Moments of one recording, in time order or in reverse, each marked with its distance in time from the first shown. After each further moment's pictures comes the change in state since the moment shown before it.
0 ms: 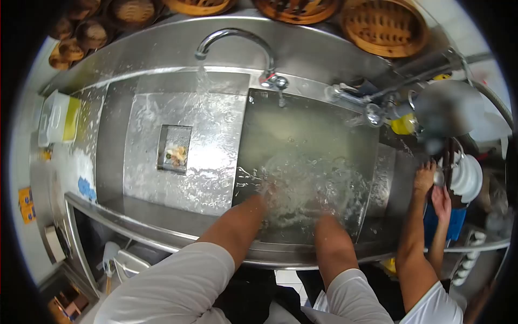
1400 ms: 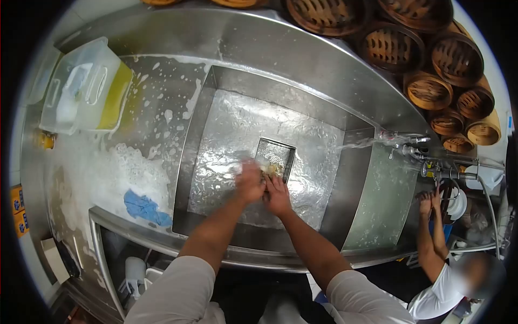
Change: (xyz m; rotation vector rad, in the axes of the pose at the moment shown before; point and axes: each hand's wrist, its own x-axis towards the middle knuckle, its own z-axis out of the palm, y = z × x) left_hand -0.010 -0.449 -0.274 -0.017 0.387 0.398; right_hand -0.282 0.139 0.503 -1.222 -0.438 -1.165
